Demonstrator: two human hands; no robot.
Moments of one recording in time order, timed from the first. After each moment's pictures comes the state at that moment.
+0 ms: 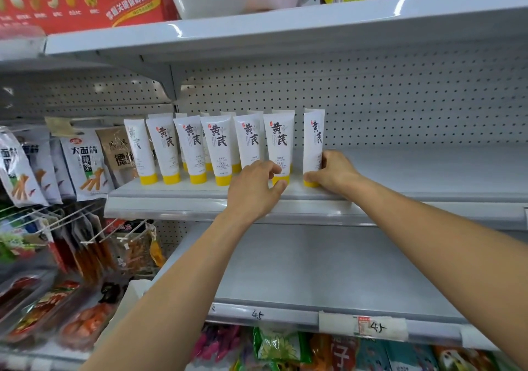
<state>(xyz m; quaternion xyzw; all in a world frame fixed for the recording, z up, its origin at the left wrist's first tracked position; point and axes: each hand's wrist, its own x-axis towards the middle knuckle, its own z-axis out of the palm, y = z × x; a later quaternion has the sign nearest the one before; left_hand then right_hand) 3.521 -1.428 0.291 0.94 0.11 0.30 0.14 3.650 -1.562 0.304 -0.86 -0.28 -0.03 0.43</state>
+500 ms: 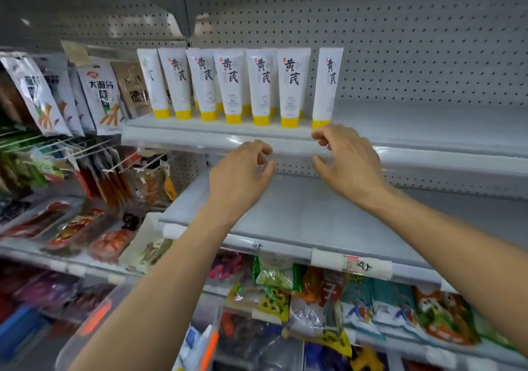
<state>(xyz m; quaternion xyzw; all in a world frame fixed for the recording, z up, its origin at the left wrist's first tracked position) 3.439 -1.461 0.235 0.90 0.19 0.35 0.17 3.556 -1.616 0.255 -0.83 -0.43 -0.25 0.25</state>
